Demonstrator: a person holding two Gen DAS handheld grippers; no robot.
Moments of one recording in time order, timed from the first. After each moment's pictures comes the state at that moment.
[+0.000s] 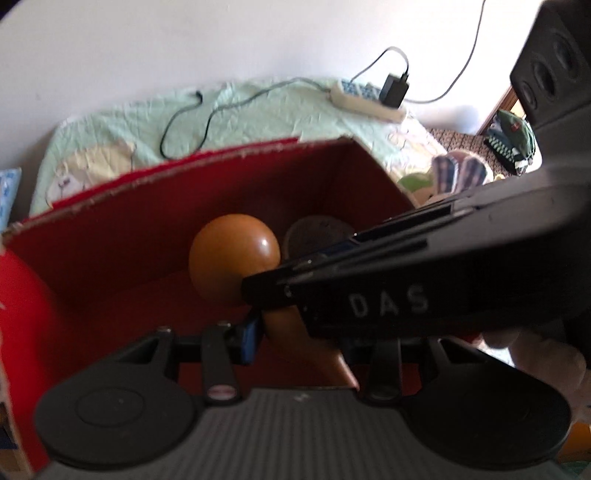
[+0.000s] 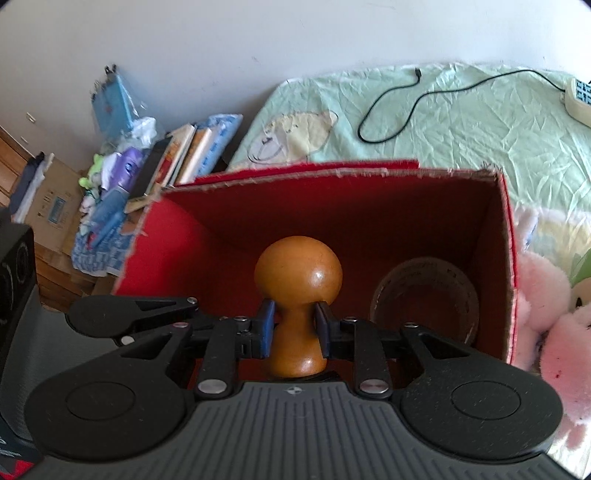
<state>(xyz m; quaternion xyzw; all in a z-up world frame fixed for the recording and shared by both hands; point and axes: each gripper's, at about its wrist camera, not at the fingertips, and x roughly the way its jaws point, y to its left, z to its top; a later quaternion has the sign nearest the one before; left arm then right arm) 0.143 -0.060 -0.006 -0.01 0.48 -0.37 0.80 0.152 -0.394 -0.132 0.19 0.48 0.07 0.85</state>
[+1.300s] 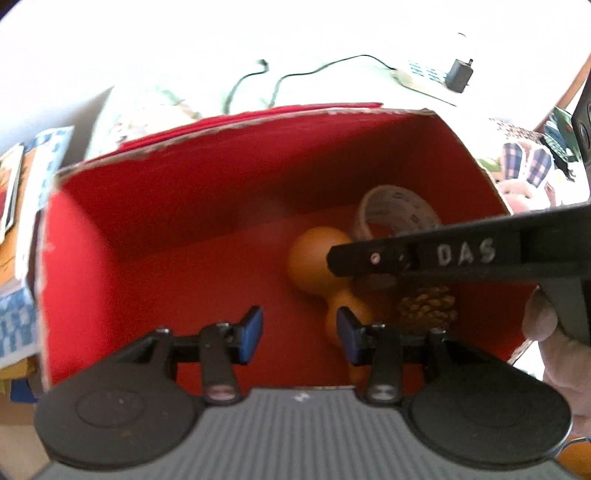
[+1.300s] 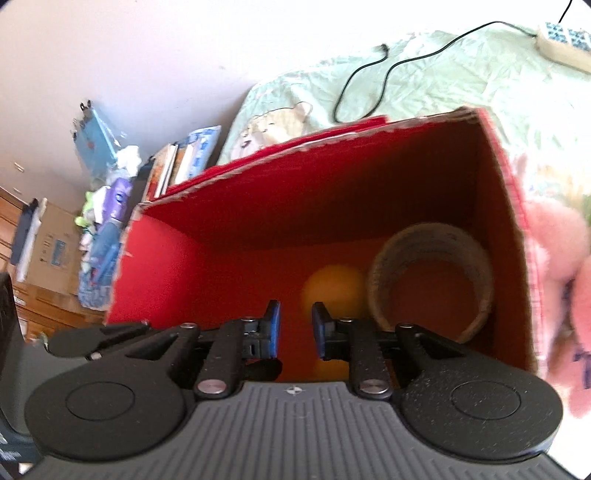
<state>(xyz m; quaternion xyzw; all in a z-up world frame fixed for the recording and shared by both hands) 0.146 -0.031 -0.020 0.01 0.51 -0.28 0.81 0.146 -0.403 -0.150 0.28 0.47 0.04 0.84</state>
